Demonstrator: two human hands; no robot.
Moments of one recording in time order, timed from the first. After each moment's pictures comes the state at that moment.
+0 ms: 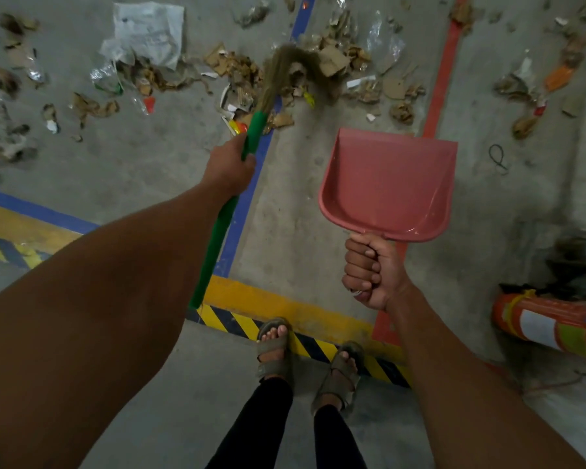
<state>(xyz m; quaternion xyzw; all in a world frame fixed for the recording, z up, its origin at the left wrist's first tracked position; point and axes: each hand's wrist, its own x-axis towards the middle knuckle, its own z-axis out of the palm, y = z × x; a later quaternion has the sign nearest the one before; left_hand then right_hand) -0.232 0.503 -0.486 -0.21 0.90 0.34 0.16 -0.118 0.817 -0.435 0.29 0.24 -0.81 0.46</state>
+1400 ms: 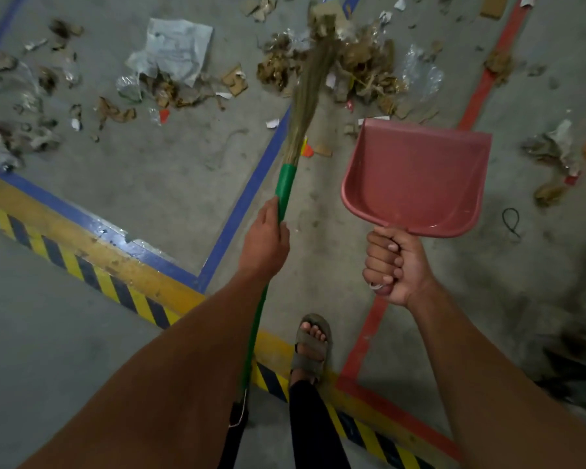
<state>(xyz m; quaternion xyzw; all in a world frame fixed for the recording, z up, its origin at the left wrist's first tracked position) -0.234 0.686 -0.504 -0.24 0.91 0.33 0.07 -0.310 0.930 -0.451 0.23 0.24 -0.78 0.53</state>
